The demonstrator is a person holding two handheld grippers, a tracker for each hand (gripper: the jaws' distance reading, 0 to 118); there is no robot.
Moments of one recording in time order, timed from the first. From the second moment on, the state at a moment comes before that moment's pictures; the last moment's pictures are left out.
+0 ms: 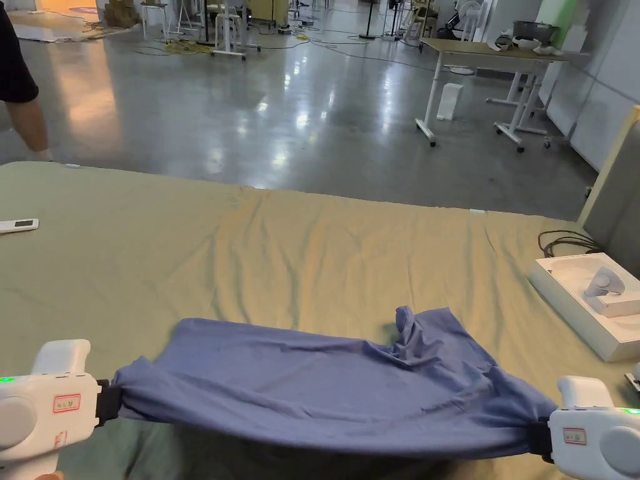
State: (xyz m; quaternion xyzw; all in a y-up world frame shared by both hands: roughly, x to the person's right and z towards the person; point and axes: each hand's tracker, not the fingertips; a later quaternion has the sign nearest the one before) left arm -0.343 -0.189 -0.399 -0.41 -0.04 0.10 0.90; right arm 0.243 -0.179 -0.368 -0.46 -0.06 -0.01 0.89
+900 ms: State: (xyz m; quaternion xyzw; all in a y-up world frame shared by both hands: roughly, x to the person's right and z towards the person) left arm -0.347 -0.312 -0.295 -0.55 -0.03 0.00 0.83; right arm 0.222 -0.300 -0.238 -0.55 -0.10 0.00 0.83
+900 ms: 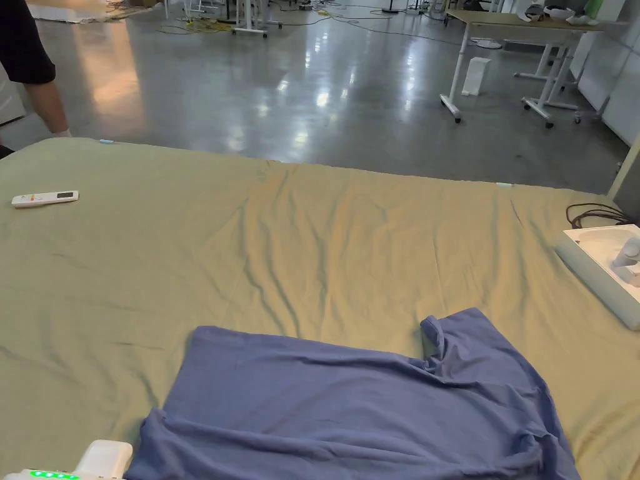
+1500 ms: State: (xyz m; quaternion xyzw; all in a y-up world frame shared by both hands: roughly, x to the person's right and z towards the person) left arm -0.311 -0.184 -0.321 -0.27 -0.03 0.05 0.96; right arm 0.154 -0.156 -0.258 -0.19 -0.09 0.01 0.98
